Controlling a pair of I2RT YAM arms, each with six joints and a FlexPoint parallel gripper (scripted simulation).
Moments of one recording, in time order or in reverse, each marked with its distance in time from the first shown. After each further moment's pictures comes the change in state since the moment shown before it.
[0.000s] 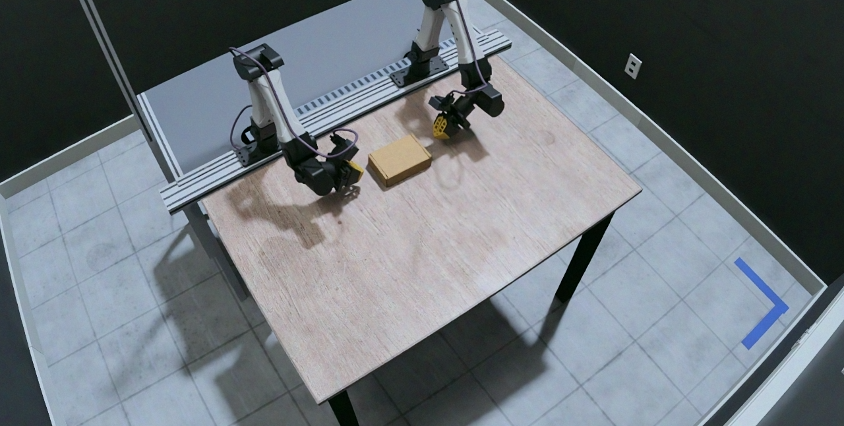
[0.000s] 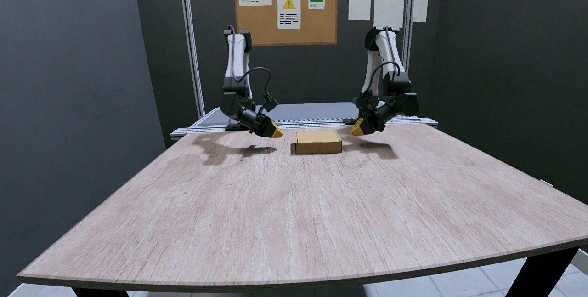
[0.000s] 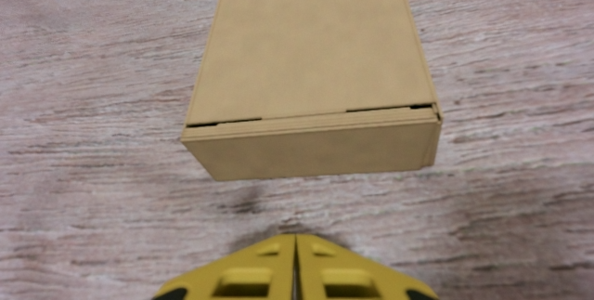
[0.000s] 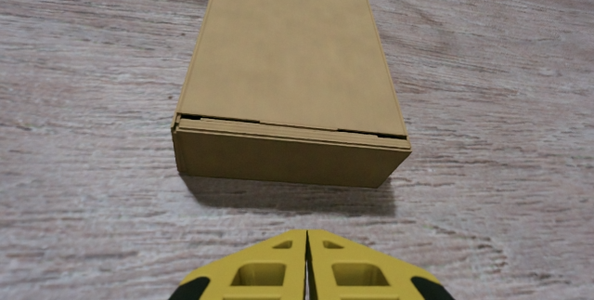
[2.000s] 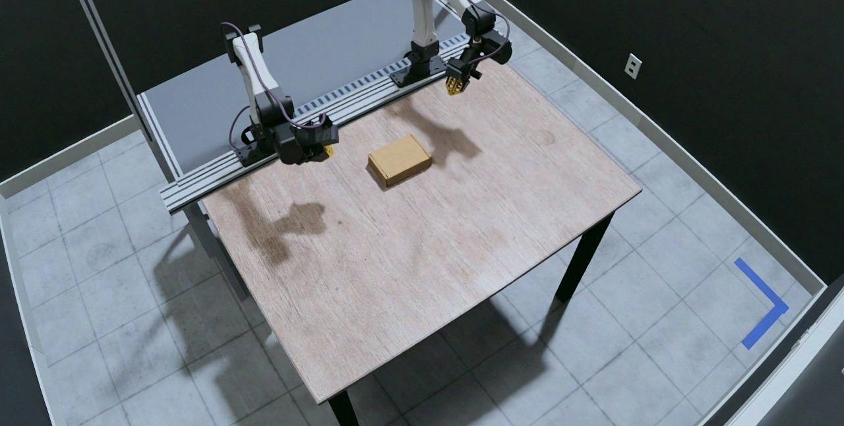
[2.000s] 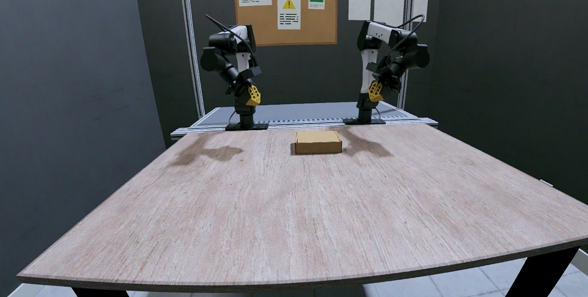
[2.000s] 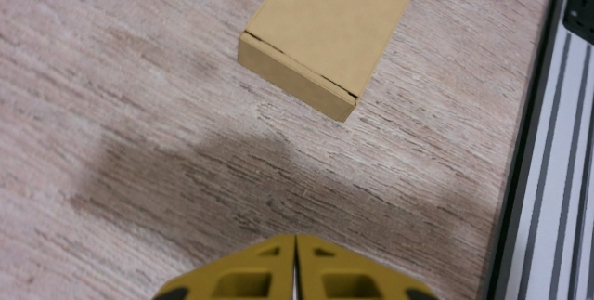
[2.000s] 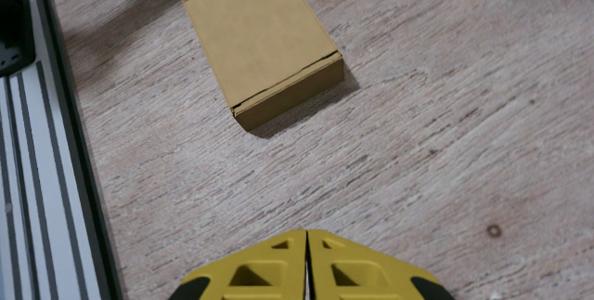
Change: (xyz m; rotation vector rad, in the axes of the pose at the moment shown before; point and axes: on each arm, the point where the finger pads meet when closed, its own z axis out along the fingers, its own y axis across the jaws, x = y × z) left arm -0.064 -0.013 -0.117 -0.136 0.300 -0.587; right arm -0.060 -0.001 -0.118 0.119 0.311 0.567
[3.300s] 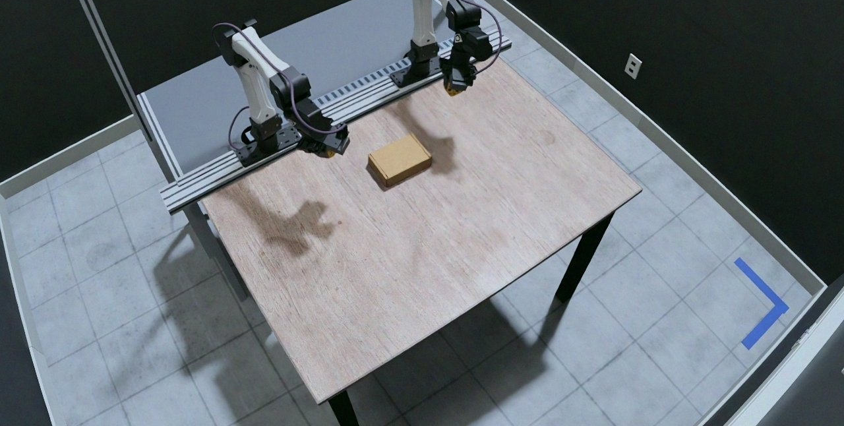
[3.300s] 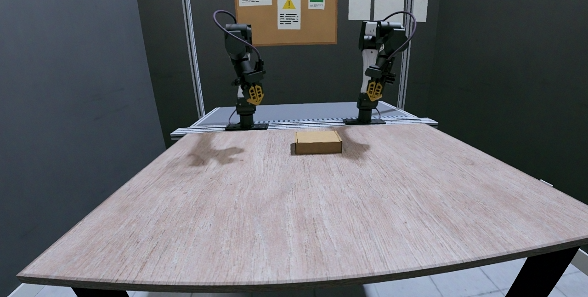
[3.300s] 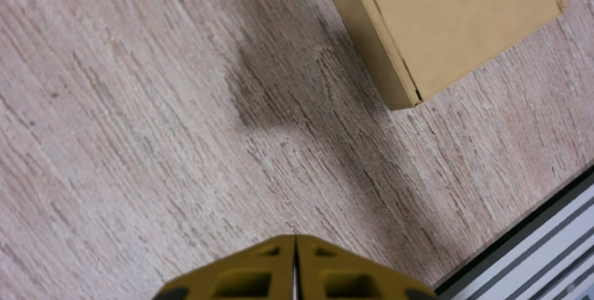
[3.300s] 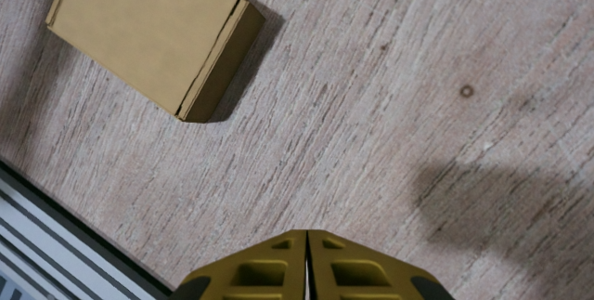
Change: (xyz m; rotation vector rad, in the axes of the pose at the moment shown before) left arm -0.003 0.002 0.001 -0.270 0.257 -0.463; right arm -0.004 -0.003 0.001 0.266 0.269 0.455
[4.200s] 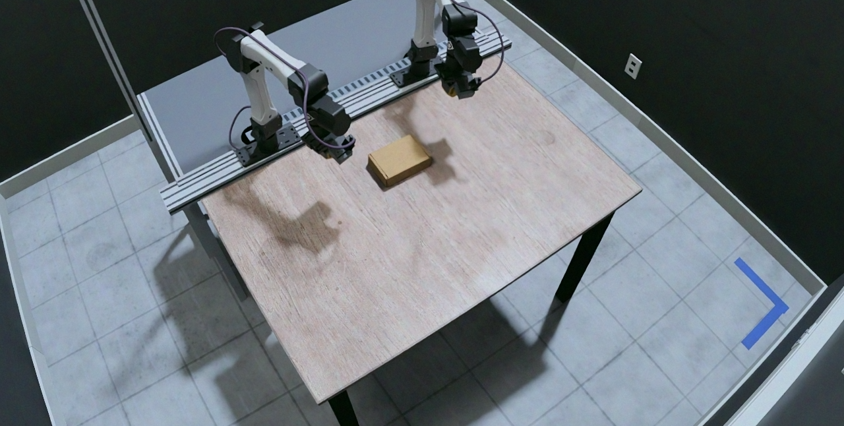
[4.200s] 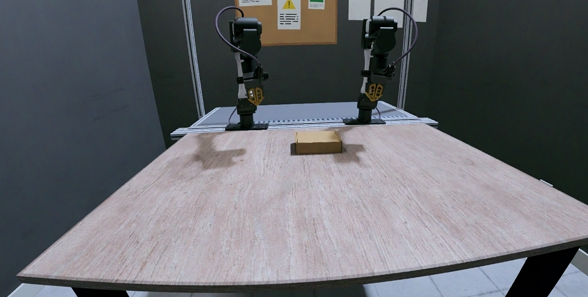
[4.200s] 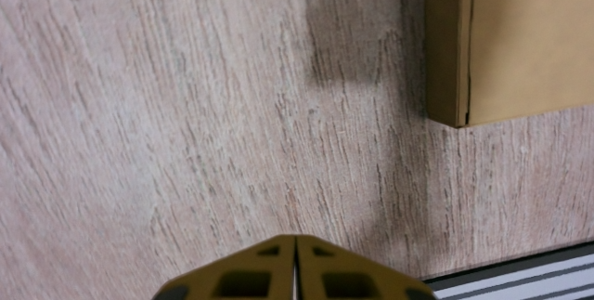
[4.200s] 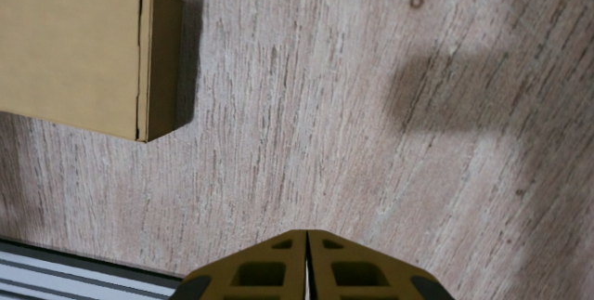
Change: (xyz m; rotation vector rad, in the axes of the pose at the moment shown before) left arm -0.001 0.002 0.001 -0.188 0.183 -0.328; right arm -0.001 -0.003 0.001 0.185 0.193 0.326
